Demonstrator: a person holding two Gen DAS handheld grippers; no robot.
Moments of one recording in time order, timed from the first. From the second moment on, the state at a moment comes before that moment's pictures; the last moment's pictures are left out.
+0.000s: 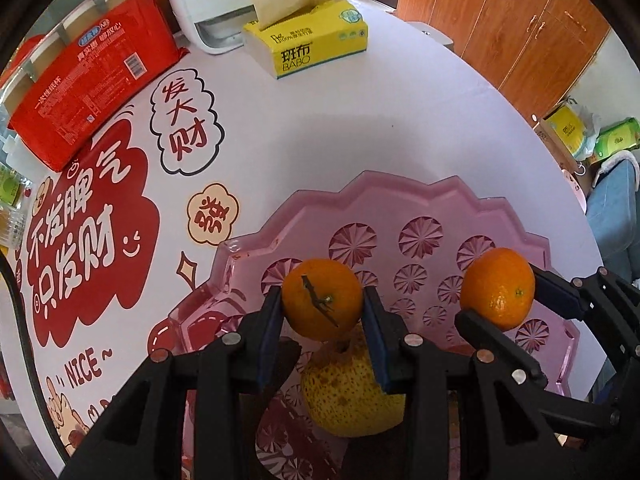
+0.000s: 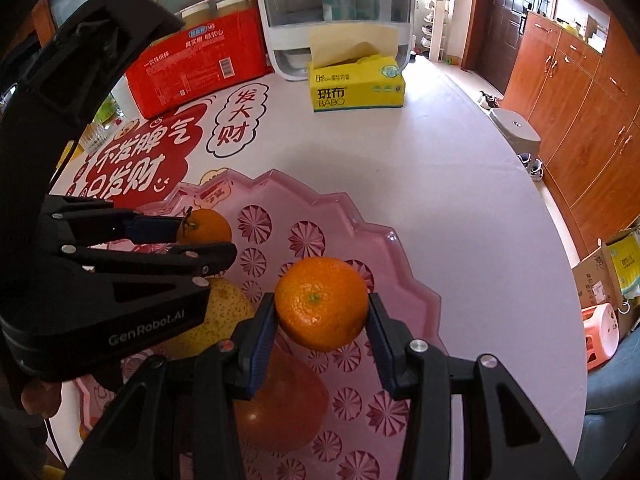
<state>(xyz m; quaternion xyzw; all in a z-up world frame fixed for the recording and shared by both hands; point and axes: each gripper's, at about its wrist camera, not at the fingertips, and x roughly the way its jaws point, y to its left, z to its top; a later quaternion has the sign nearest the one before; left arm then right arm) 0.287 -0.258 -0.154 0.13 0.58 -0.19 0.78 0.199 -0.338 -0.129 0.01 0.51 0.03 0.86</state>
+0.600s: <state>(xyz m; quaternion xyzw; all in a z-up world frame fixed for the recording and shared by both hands) 0.278 -0.261 -0.141 0.13 0.56 -0.20 0.79 0.202 -0.341 -0.141 0.04 0.53 0.03 0.85</state>
